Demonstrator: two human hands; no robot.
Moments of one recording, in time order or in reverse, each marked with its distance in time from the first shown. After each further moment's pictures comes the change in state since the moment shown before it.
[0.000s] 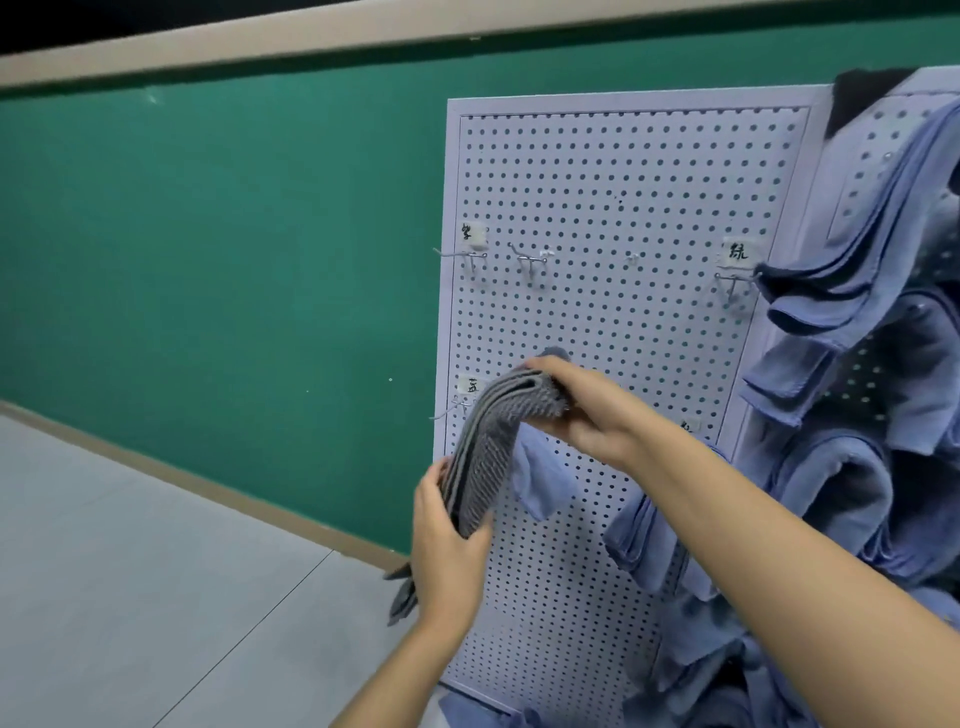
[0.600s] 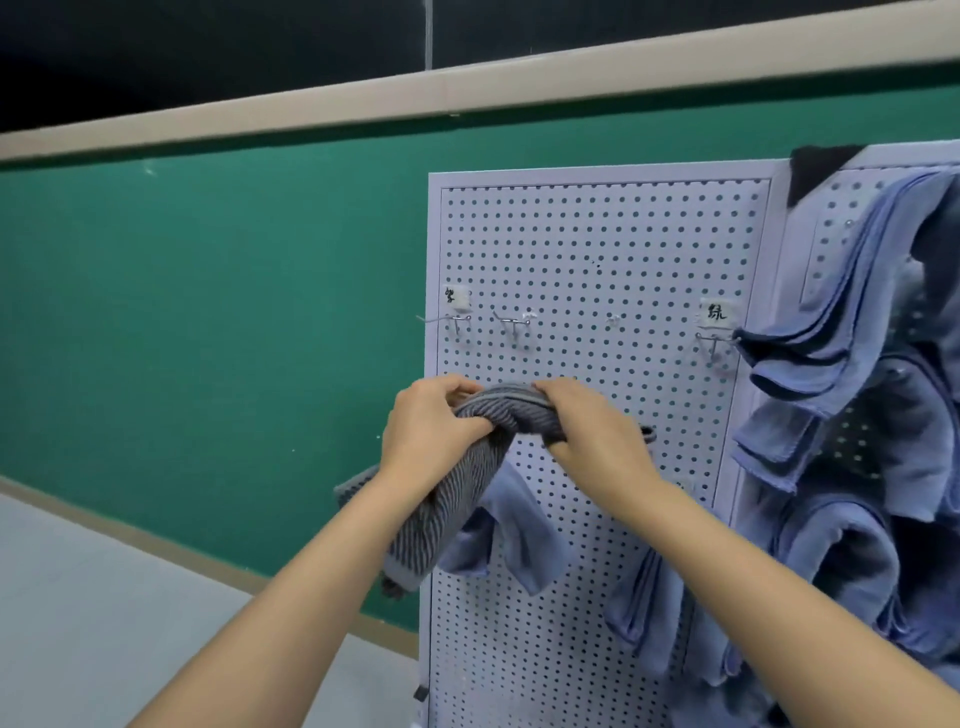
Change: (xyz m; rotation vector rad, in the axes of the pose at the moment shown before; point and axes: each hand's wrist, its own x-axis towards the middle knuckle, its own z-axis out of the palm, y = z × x) left_hand 0.129 0.129 -0.017 0.332 -0.201 0.227; right_hand 0.016 -0.014 -0.026 -1.568 0.409 -0.782
